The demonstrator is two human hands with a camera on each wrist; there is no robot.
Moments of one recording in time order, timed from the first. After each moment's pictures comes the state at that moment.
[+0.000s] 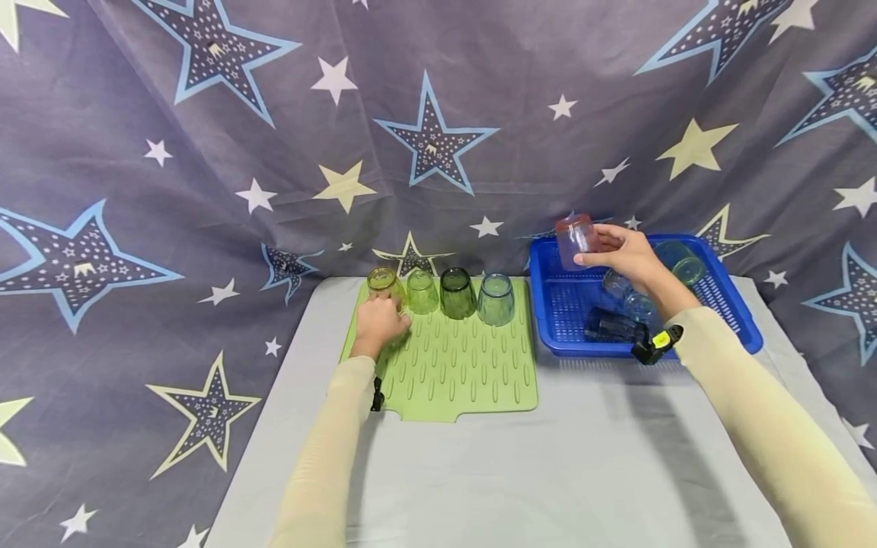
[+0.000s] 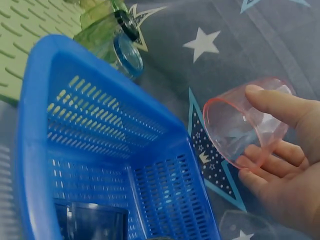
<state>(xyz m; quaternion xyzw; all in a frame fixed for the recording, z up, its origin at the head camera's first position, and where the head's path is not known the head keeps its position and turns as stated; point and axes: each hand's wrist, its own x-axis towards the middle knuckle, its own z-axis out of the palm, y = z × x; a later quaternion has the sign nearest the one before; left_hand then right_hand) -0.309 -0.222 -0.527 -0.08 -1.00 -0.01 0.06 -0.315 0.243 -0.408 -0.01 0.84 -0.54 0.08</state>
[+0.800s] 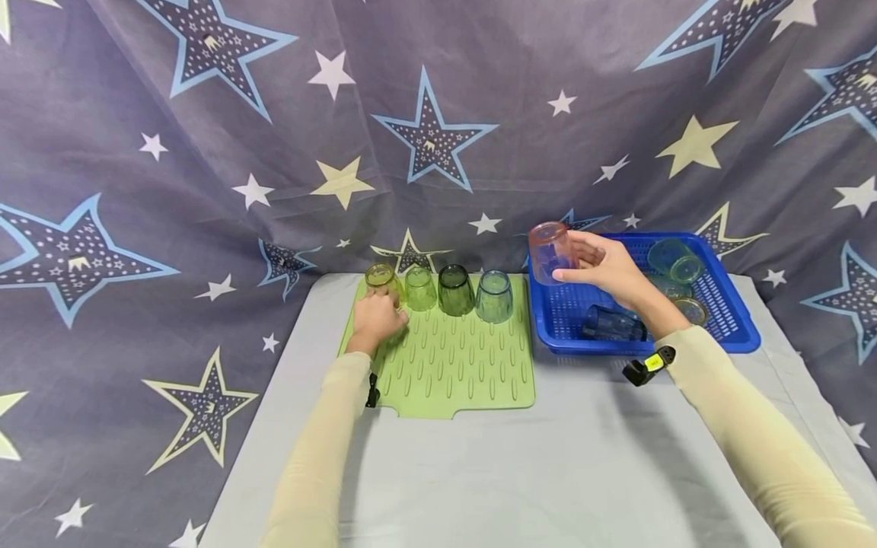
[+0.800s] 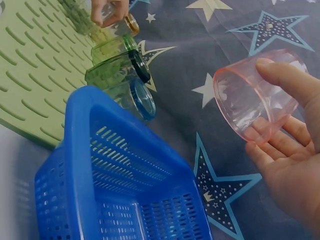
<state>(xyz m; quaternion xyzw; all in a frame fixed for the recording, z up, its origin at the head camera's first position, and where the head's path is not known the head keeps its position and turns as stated) -0.311 -0.224 -0.530 -0.08 -1.00 -0.02 0.05 -0.287 0.219 -0.413 -0.12 0.79 -0.60 0.08</state>
